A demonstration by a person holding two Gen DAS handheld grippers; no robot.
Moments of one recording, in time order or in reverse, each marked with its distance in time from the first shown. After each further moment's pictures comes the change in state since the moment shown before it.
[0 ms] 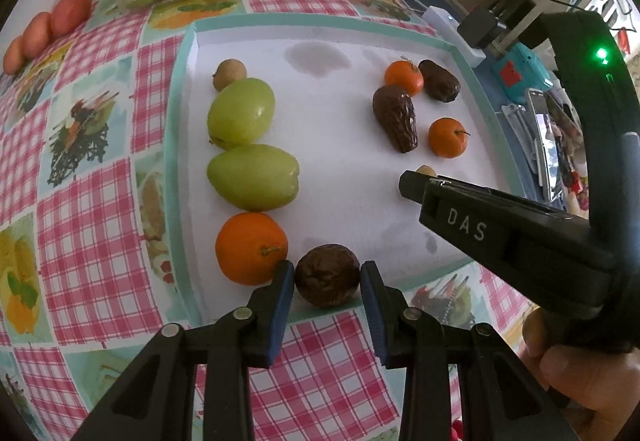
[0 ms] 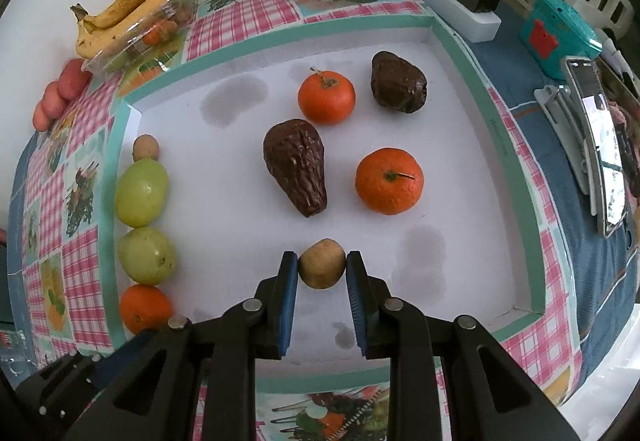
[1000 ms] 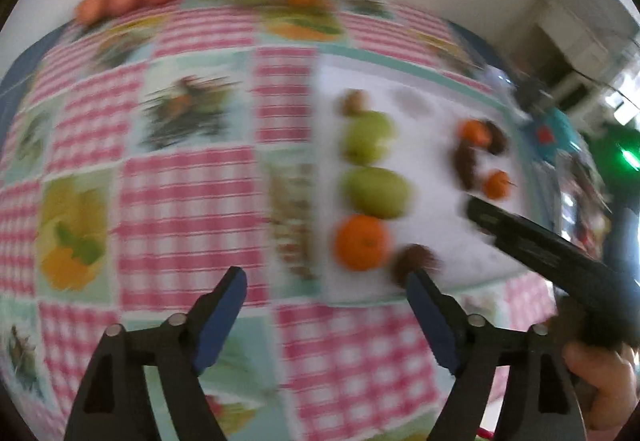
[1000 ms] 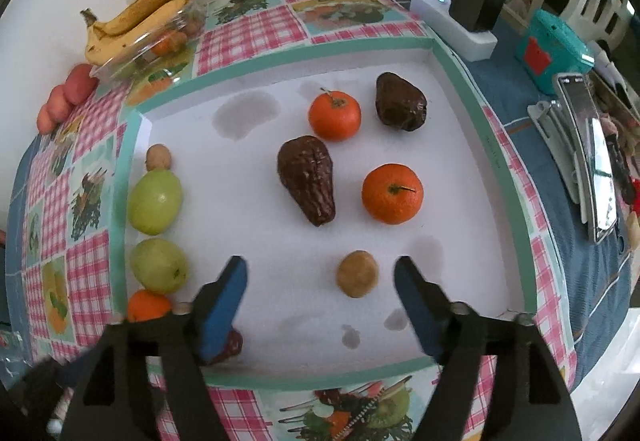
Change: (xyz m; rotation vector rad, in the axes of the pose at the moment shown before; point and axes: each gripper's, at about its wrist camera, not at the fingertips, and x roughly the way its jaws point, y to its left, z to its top) left arm -0.054 0.084 -0.024 -0.208 -0.085 0.084; right arm -0.012 0.012 -0.001 -0.020 -0.063 -0.020
